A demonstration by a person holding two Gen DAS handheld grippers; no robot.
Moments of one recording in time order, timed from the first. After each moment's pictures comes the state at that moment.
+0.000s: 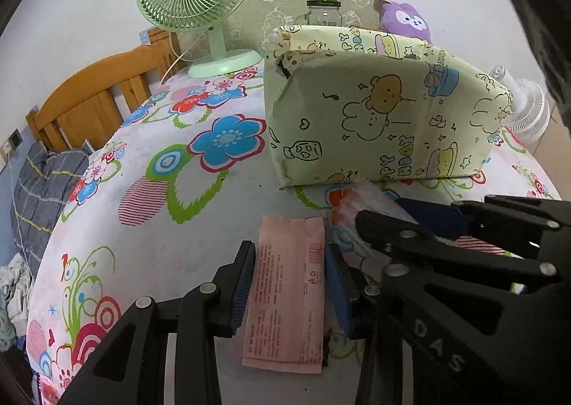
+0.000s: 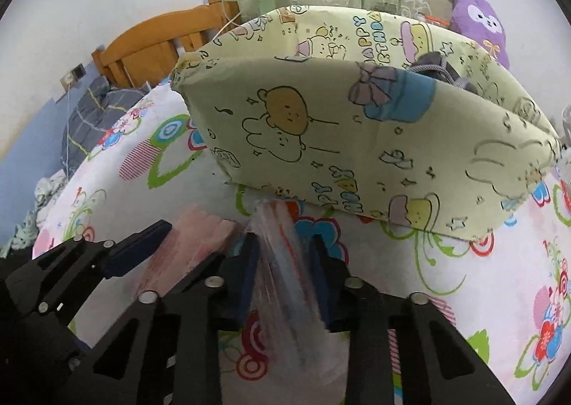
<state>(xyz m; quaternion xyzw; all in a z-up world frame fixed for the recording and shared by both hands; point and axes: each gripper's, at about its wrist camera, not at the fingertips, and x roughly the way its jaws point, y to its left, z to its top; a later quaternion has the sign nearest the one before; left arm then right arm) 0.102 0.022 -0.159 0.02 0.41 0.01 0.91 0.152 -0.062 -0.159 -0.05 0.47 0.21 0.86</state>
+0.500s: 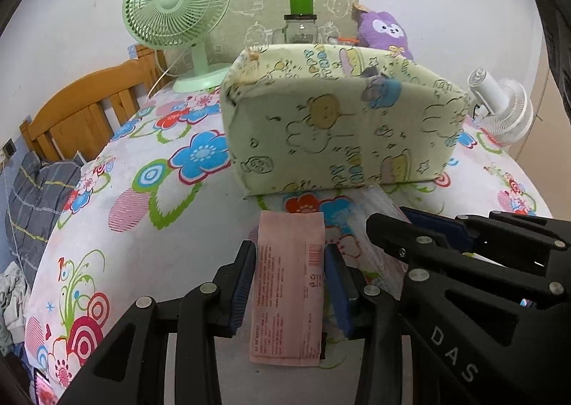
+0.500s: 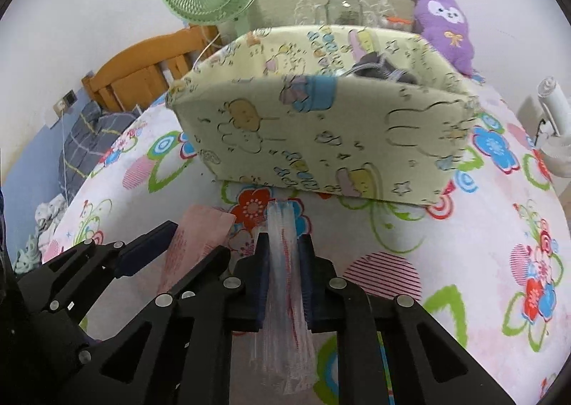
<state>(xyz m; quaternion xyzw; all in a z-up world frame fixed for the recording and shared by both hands) 0.089 -0.002 -0.144 0.02 0.40 -0.01 0.92 0.124 -0.097 -0.138 -0.01 0.45 0.17 0.88</state>
